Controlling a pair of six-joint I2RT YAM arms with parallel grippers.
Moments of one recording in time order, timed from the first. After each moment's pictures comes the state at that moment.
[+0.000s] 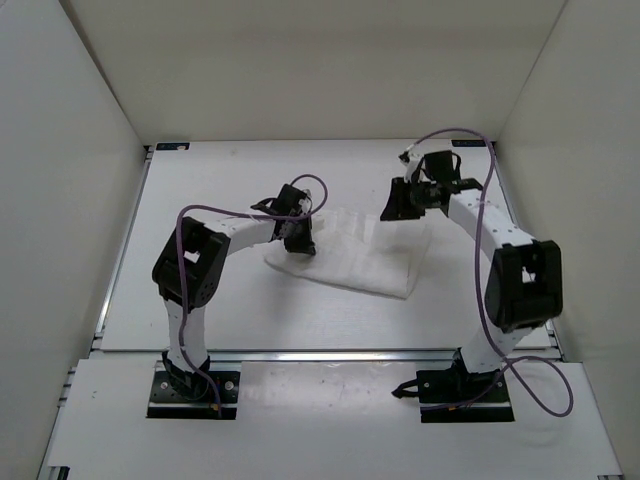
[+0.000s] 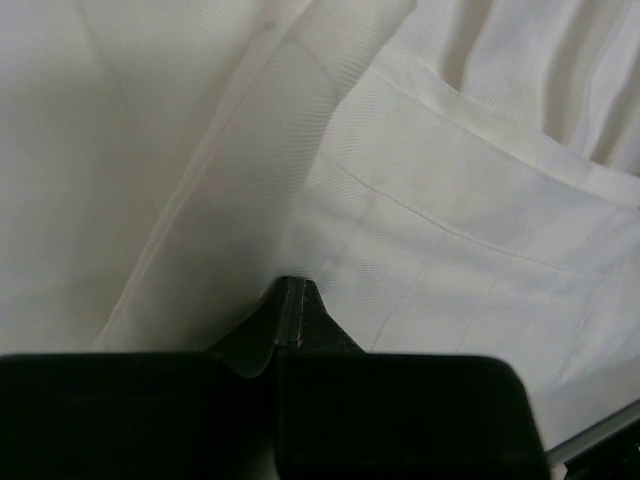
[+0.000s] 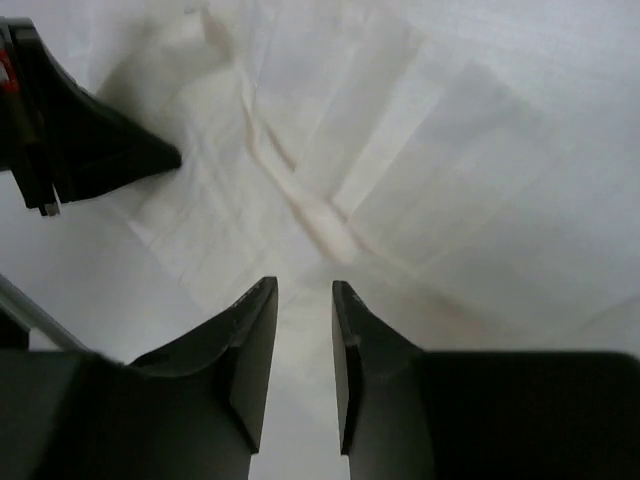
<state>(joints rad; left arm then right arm) -0.53 1.96 1.25 -0.30 0.16 -0.55 0.16 1.72 1.35 -0.51 -0.50 0.11</state>
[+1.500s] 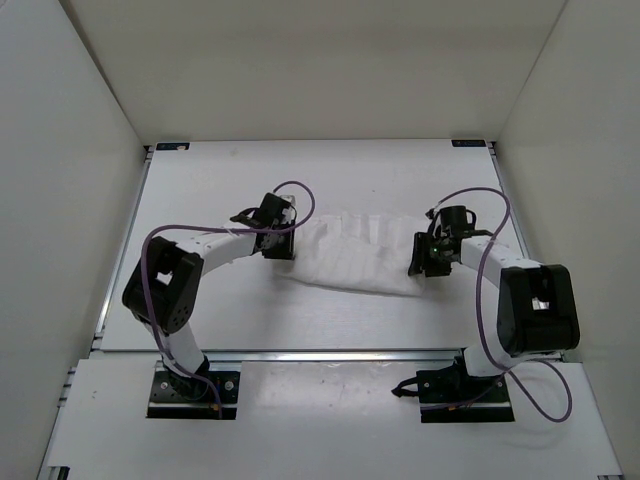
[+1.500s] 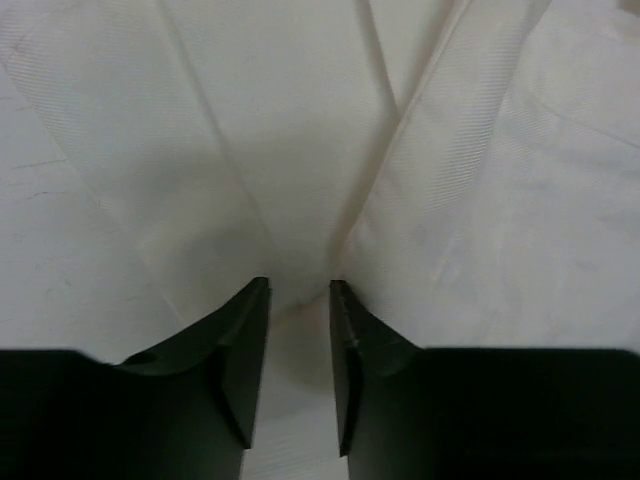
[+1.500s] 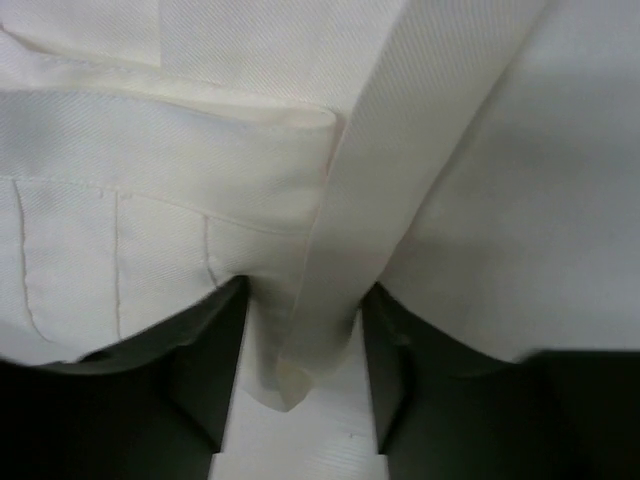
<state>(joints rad) -0.52 1.72 1.06 -0.33 -0.01 -0.38 0.07 1.50 0.78 -0.41 -0.23 0.15</state>
